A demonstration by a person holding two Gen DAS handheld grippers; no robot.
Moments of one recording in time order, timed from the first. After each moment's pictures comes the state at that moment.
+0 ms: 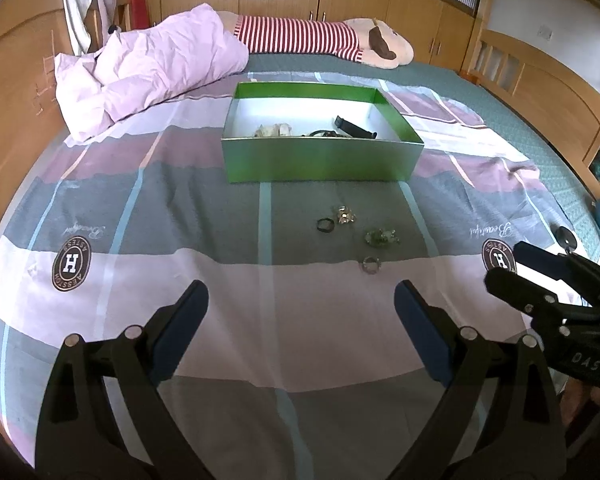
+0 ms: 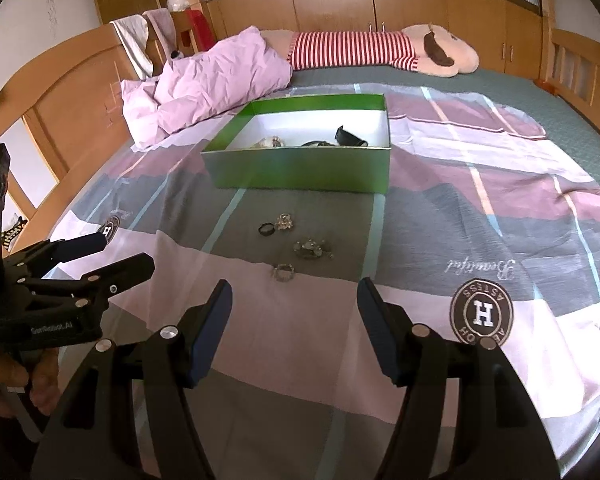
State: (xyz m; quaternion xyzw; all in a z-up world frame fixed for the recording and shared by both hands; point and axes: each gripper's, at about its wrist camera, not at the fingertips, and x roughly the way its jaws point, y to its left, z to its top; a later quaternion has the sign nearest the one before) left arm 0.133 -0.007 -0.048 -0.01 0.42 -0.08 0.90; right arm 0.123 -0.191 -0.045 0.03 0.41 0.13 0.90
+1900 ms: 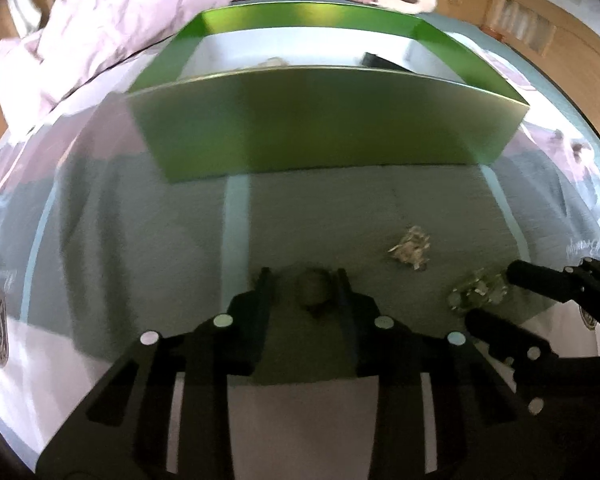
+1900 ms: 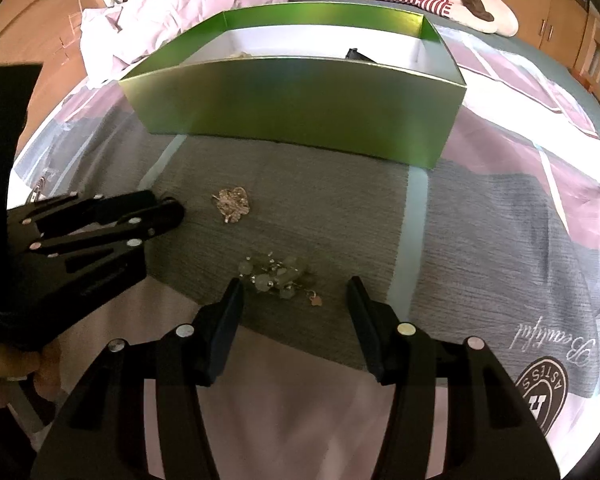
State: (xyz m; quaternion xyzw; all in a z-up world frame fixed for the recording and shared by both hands) left arm 0.274 -0.029 -0.155 0.01 0.49 -0.07 0.87; right arm 0.245 -0.163 -0.140 -0.02 0.51 0.14 0.85
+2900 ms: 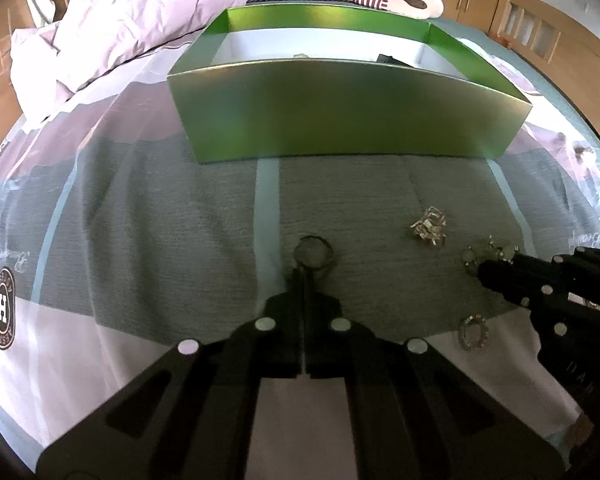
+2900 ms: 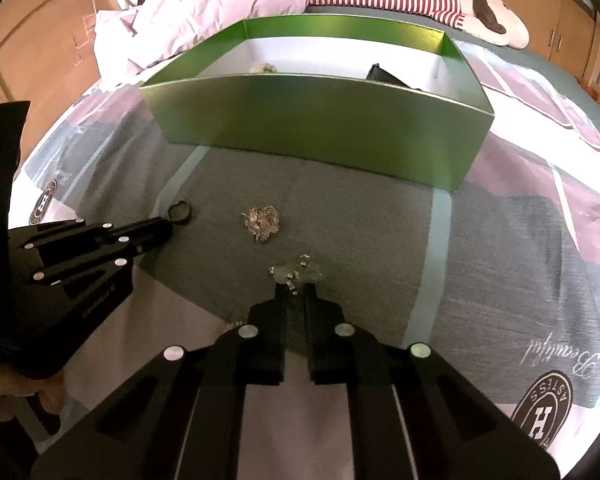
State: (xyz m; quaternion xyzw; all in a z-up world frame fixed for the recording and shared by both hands) left arm 0.258 -0.016 -0.155 0.01 0.48 -0.06 0.87; right arm 0.249 -0.149 -0.133 -0.02 0.49 0.16 0.86
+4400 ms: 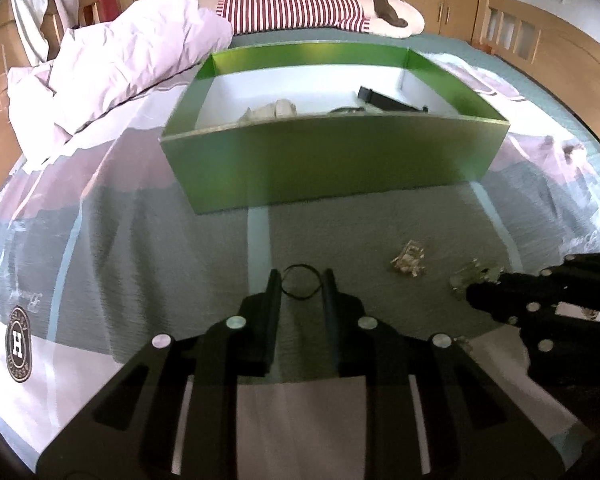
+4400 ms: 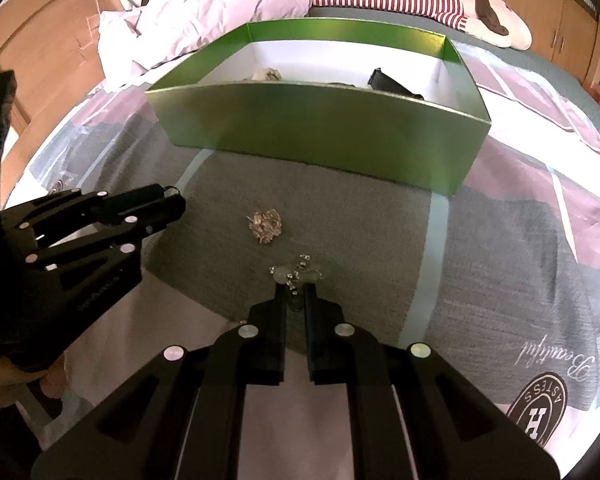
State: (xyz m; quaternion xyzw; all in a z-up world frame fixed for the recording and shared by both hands) left arm 0.257 -0.027 -0.131 0.04 0.43 -0.08 0.90; right arm 0.247 -0.150 -0.126 -0.03 0.49 0.16 0.86
